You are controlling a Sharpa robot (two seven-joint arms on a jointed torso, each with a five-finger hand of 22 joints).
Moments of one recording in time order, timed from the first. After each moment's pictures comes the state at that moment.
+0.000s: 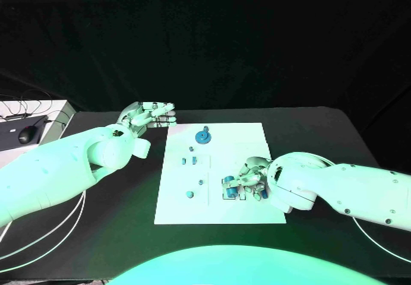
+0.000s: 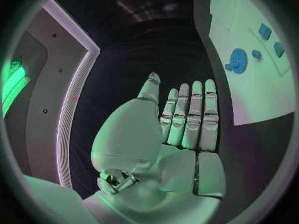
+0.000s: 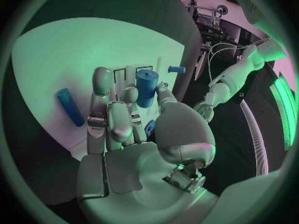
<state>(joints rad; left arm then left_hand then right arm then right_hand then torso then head) 0.95 -0.84 0.20 1.34 -0.20 -0.21 0.27 1.41 0.01 -0.15 0.04 0.22 1.03 0.13 0.06 0.06 1.17 0.11 0.07 0.06 1.14 0.11 0.08 0.11 0.11 1.09 0.15 0.07 0.07 1.13 -0.77 -0.17 1.69 -0.96 -0.18 -0.63 0.95 0.02 -0.01 0.07 0.19 1.05 0.05 0.20 0.81 1.22 -0.03 0.78 1.04 1.45 -0.09 1.25 1.01 0.10 1.47 -0.10 0.23 1.22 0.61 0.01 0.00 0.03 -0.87</state>
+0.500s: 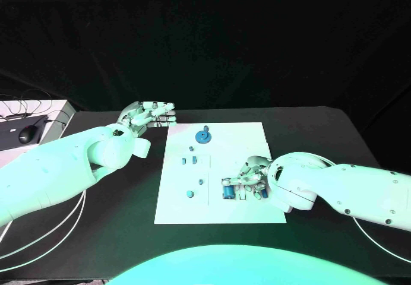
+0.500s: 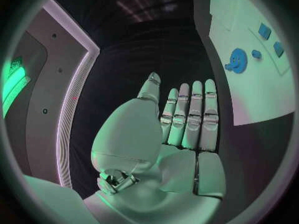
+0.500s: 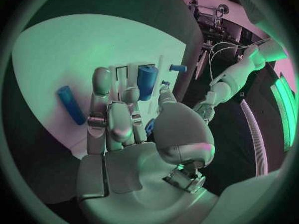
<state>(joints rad) 0.95 -0.84 0.20 1.34 -0.20 -0.21 0.26 1.41 0.01 -0.15 0.04 0.22 1.03 0.13 0.06 0.06 1.17 0.11 0.07 0.06 1.14 0.12 0.08 0.11 0.11 1.09 0.15 0.07 0.07 1.12 -0.77 -0.17 1.69 -0.97 -0.20 -0.63 0.96 0.00 -0.17 0.13 0.18 1.05 0.05 0.20 0.80 1.22 -0.02 0.78 1.04 1.45 -0.09 1.25 1.01 0.10 1.47 -0.10 0.23 1.23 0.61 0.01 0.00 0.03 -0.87</state>
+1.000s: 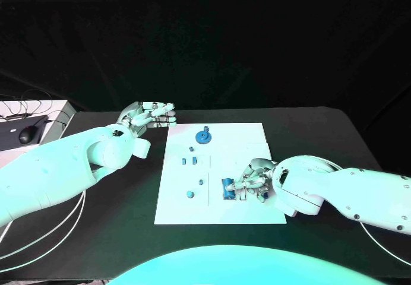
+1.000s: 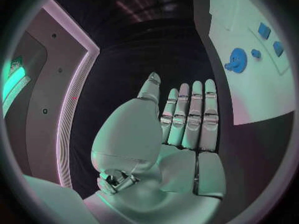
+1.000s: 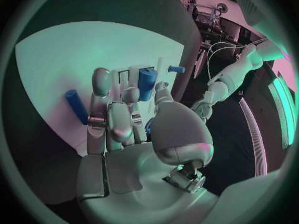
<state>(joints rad) 0.95 -0.84 0.20 1.34 -0.20 -0.21 0.26 1.41 0.01 -0.15 0.04 0.22 1.03 0.14 0.06 0.06 1.17 0.11 0.07 0.06 1.14 0.12 0.08 0.11 0.11 1.09 0.15 0.07 0.07 1.12 -0.82 -0.17 1.74 -0.97 -0.21 -0.62 1.03 0.01 -0.15 0.05 0.19 1.05 0.05 0.21 0.81 1.22 -0.02 0.79 1.05 1.45 -0.09 1.25 1.02 0.10 1.47 -0.10 0.26 1.24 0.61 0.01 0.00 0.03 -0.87</state>
